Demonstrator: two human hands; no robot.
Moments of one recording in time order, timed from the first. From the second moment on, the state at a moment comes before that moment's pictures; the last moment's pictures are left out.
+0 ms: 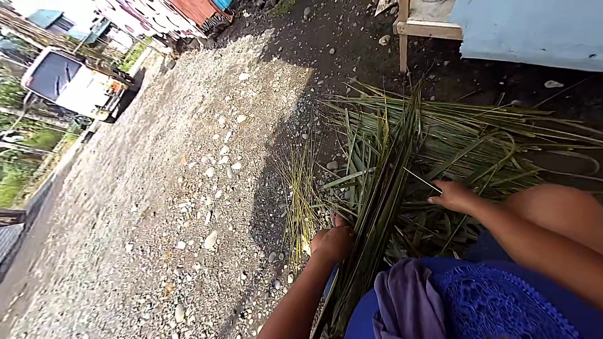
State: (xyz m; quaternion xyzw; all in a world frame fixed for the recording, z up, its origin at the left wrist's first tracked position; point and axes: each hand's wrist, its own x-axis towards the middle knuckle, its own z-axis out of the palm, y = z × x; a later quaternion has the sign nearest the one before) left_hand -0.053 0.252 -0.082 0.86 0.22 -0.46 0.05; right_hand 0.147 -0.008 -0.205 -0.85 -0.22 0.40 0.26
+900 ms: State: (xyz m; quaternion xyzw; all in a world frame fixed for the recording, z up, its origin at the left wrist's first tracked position) left_hand -0.033 0.273 -0.108 0.84 0.23 -0.49 0.07; right_hand 0.151 -0.003 -0.210 -0.85 -0.24 0.41 0.23
